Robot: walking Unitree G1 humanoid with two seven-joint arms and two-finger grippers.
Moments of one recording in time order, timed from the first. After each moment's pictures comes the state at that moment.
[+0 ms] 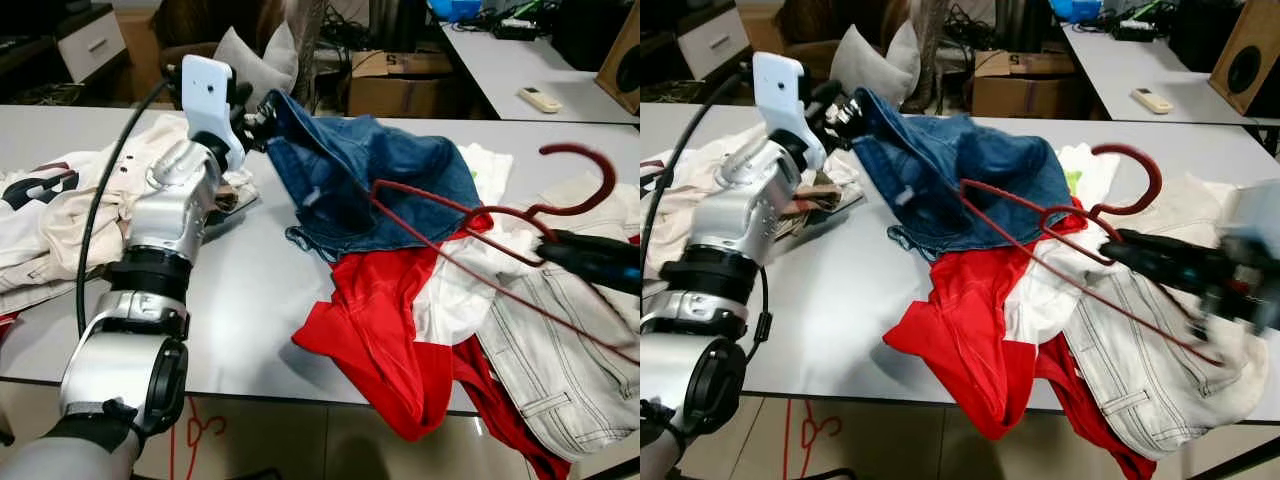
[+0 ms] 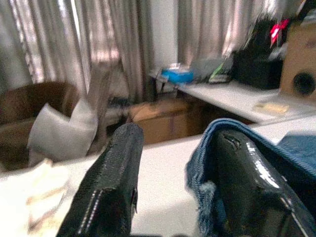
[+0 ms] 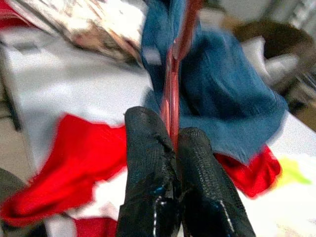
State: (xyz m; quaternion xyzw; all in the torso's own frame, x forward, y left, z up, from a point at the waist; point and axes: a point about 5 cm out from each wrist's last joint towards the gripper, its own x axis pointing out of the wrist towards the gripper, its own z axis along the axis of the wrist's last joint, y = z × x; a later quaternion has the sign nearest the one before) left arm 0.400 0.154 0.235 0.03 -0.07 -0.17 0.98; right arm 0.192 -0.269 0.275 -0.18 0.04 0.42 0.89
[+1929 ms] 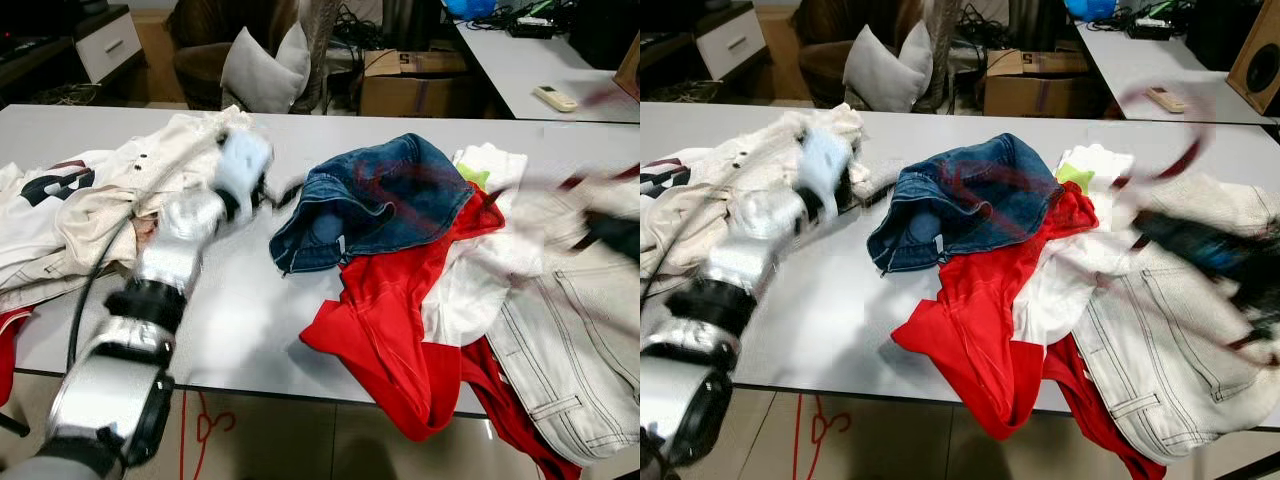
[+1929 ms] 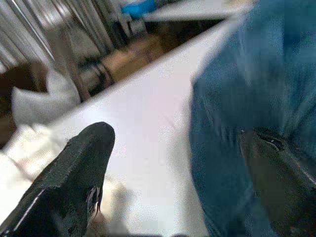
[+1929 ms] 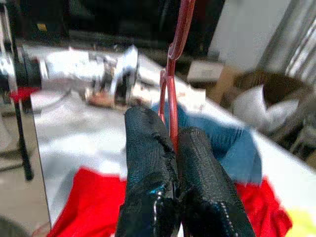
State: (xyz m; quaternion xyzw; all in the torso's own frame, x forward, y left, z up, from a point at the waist) left arm 0.382 0.147 0.169 0.19 0.02 -0.27 0.94; right arm 0.178 -0.276 0.302 -0.12 -0.05 0.43 0.89
